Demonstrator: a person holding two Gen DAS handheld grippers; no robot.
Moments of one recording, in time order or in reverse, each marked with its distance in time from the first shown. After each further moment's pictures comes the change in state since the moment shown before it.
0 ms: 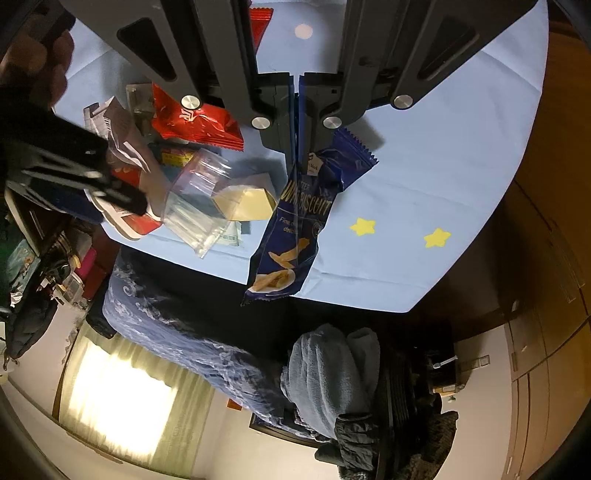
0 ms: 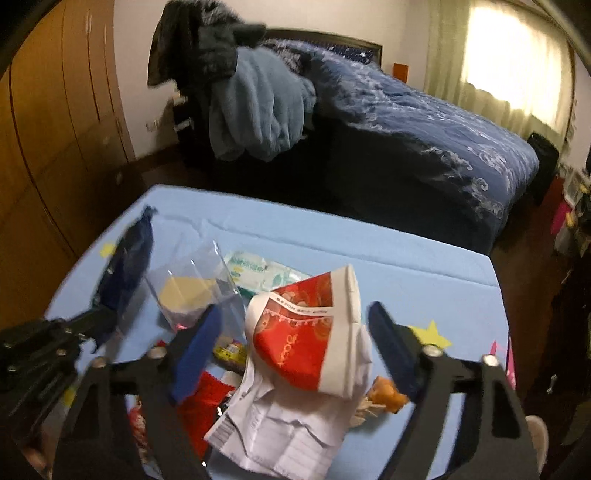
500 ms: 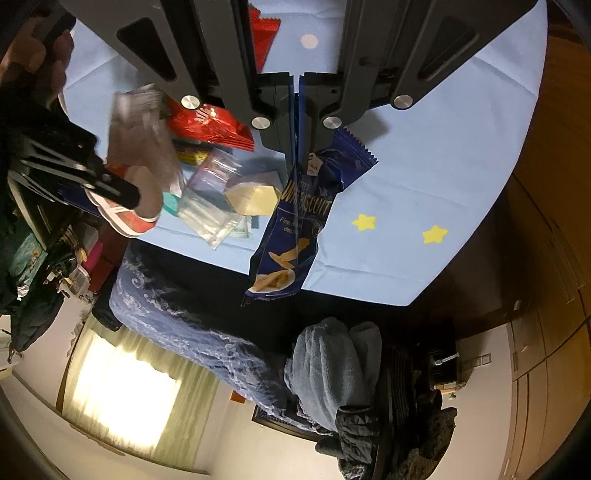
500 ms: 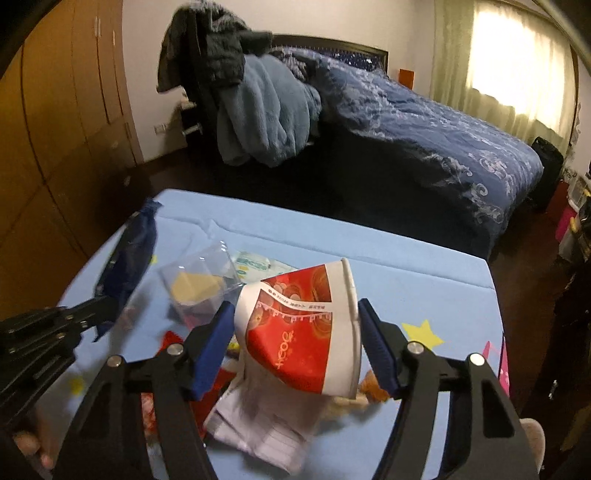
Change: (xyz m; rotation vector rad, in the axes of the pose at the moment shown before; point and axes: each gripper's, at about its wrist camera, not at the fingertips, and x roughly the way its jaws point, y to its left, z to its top) left arm -0.016 0.001 -0.001 -0.007 -0.028 -0.028; right arm -0.032 -0.013 -0.012 0.014 -0.053 0.059
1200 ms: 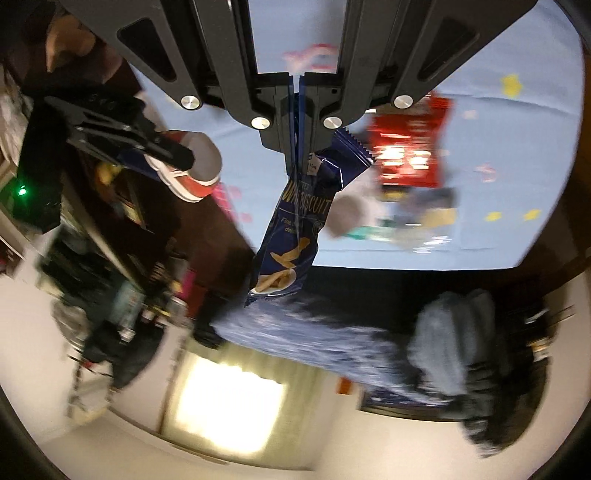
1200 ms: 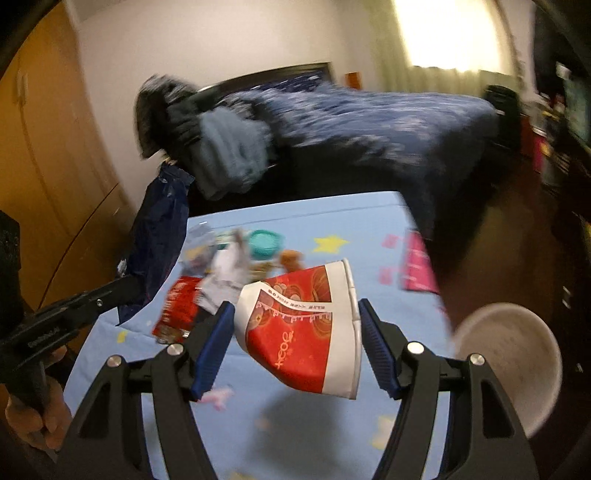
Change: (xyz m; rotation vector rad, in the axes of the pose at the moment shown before) left arm -0.081 -0.137 -0.045 0.237 -0.023 -0.345; right arm -0.157 -0.092 -0.133 0.299 -0.130 0.012
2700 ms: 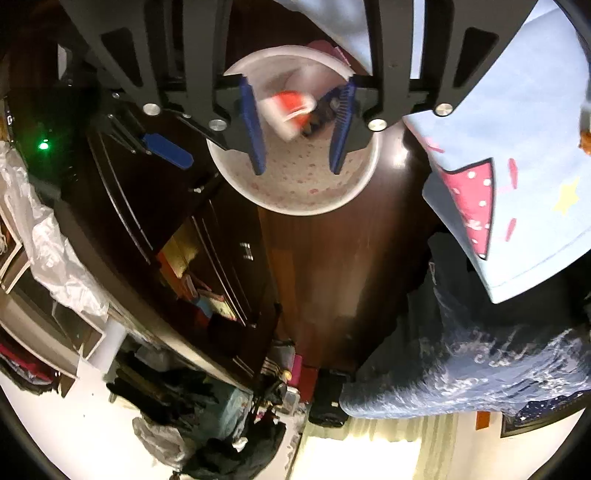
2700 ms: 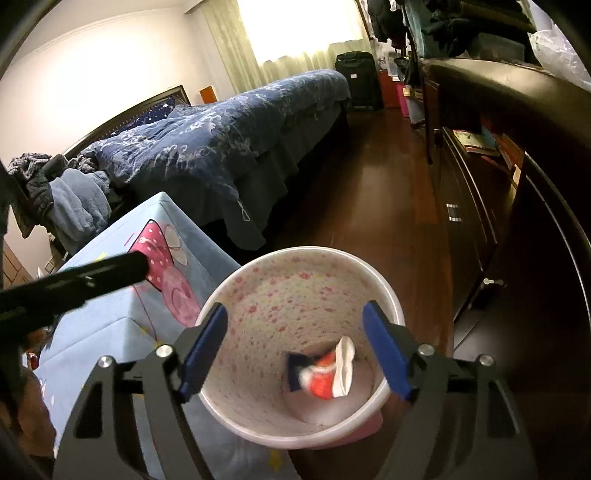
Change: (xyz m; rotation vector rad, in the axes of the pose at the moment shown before) left arm 0.188 -0.219 -0.008 0.279 0.267 -0.297; right arm -0.034 -0.240 -0.086 0.344 -0.045 -0.357
